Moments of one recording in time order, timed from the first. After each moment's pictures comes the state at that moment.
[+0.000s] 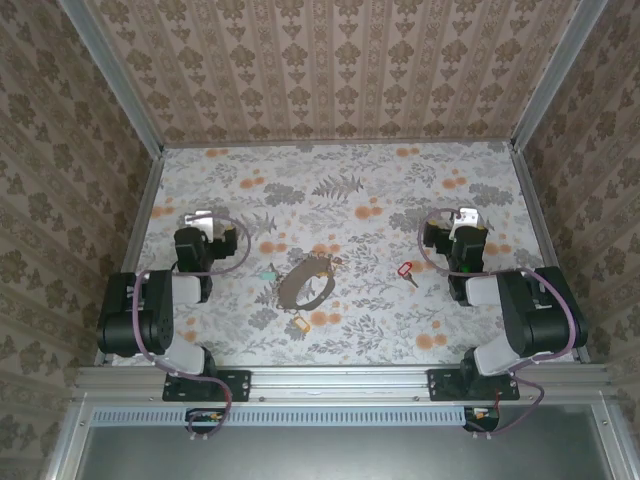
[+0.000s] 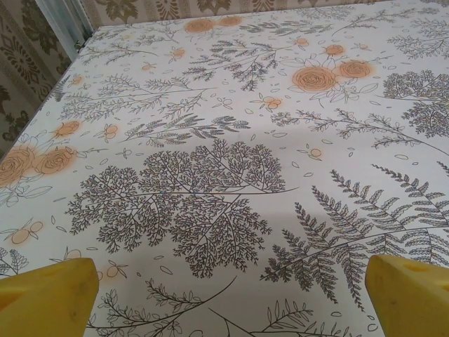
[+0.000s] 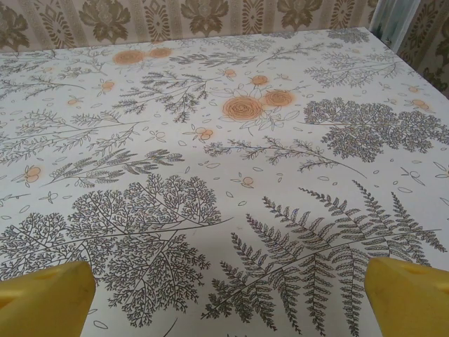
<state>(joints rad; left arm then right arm) -0.01 1.53 0.39 0.73 -0.02 0.08 0.04 1.52 0.36 0.78 0.23 0.08</state>
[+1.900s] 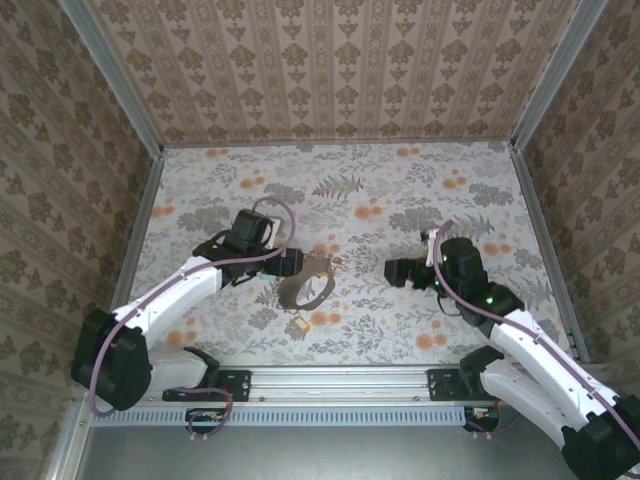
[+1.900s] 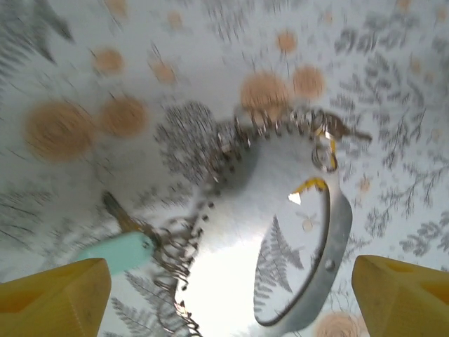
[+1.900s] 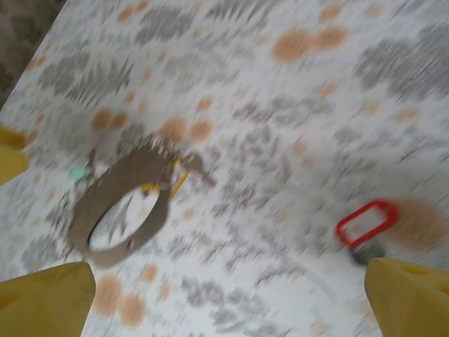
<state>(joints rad) -0.57 1.28 0.82 -0.51 0.14 -0.32 0.44 0.76 0.51 -0.36 -0.15 0.42</state>
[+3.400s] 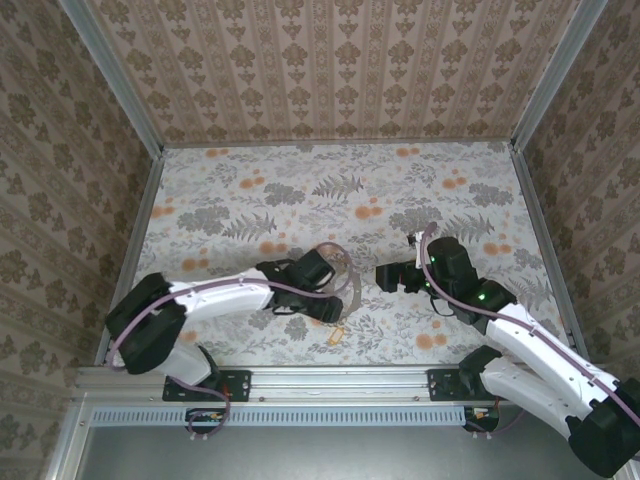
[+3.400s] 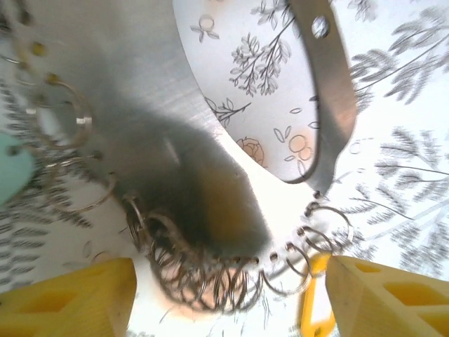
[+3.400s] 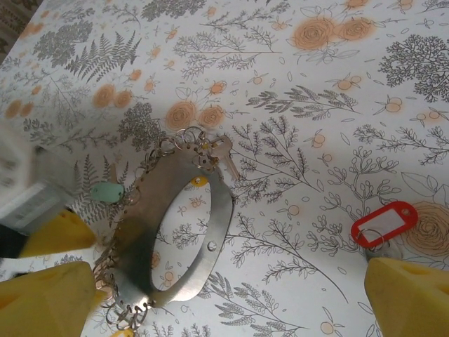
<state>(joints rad) -0.99 1.45 0.82 -0.51 0.12 -0.50 0.51 0.84 0.57 -0.38 -0.09 0.38</state>
